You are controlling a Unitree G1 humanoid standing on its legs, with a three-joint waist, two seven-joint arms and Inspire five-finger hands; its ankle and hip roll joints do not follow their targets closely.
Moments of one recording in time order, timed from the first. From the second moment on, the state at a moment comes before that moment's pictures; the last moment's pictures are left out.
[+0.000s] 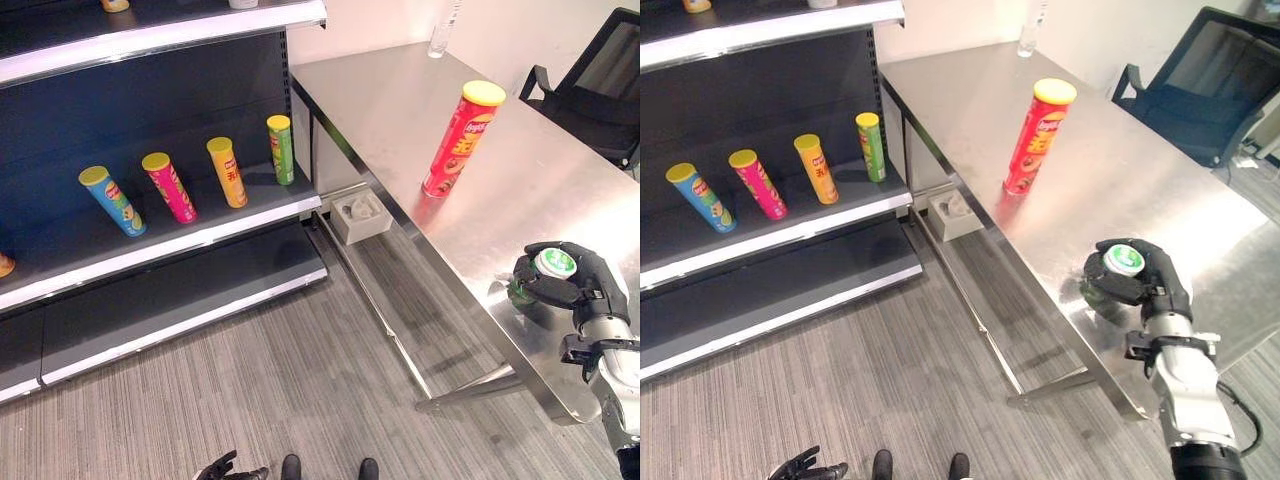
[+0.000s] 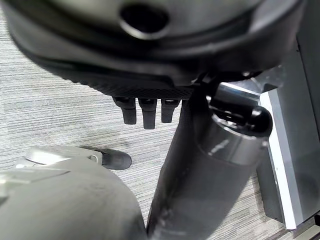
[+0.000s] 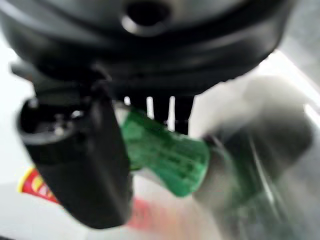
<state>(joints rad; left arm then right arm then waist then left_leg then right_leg) 0.18 0.20 -0.03 1.01 -0.31 -0.07 0.00 -0.04 -0.75 -0.20 0.28 0.36 -0.10 -0.01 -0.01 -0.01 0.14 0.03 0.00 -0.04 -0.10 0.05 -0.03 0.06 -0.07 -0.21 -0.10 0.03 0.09</state>
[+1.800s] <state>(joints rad) 0.11 0.23 -0.11 1.04 -0.25 -0.08 0.04 -0.91 -1.07 0.35 0.32 0.49 -0.20 -0.19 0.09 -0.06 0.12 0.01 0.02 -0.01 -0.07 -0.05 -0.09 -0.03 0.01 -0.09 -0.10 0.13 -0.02</state>
